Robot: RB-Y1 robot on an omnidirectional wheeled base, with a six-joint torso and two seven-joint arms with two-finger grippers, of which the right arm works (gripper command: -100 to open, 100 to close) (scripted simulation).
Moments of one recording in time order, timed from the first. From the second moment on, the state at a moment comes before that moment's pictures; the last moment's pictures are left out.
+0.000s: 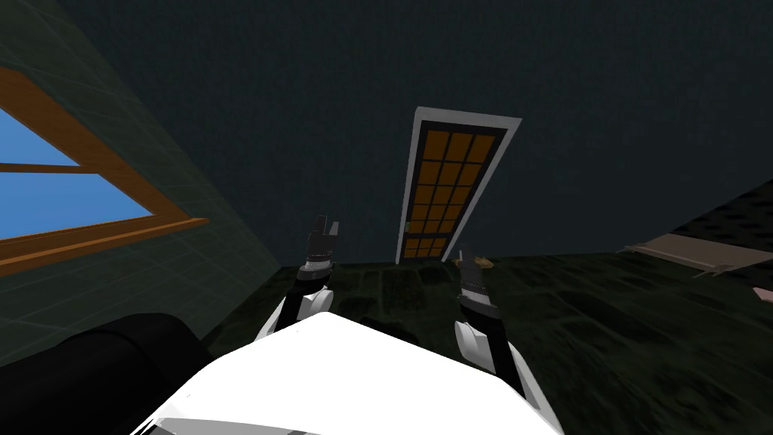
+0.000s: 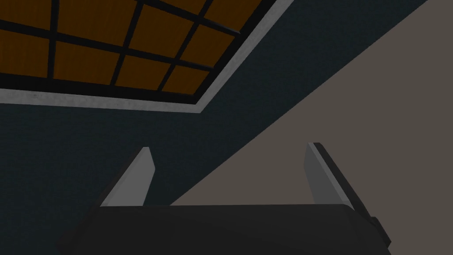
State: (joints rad) arm 0.38 -0.07 -0.02 -2.01 0.07 -0.53 0.31
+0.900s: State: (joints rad) arm 0.29 -0.09 -0.04 -1.75 0.10 -0.60 0.48
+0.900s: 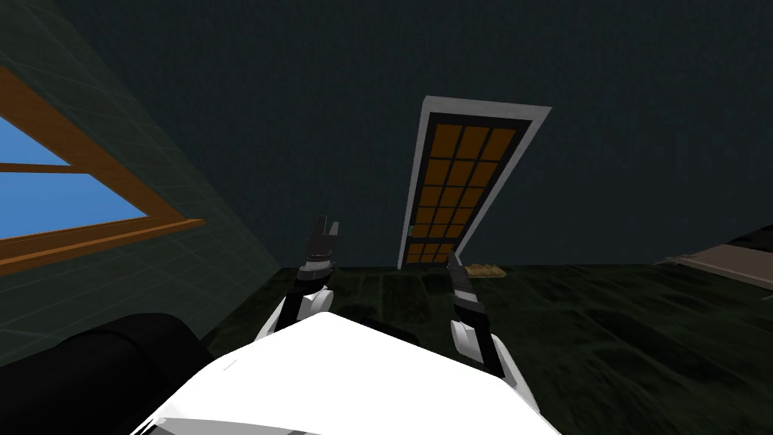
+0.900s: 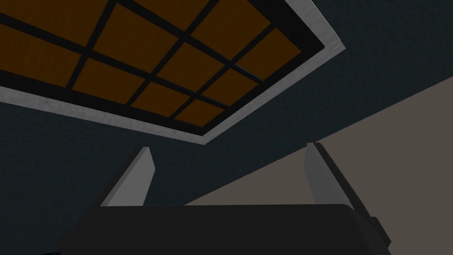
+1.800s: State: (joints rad) arm 0.21 -0.11 -0.06 -1.51 0.14 -0.66 0.65
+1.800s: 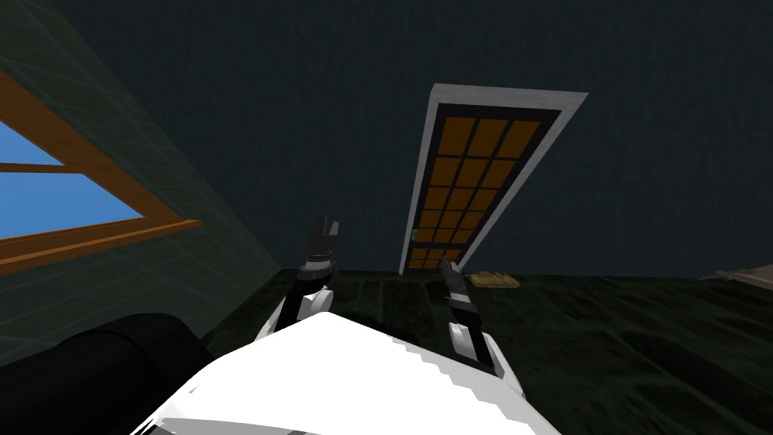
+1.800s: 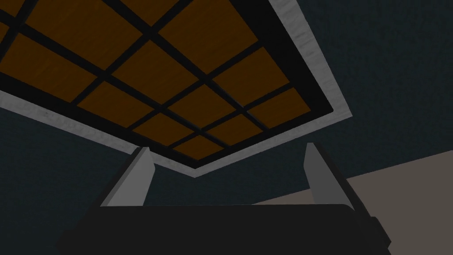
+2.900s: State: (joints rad) arm 0.11 -0.13 -0.09 -1.19 0.18 -0.74 0.87
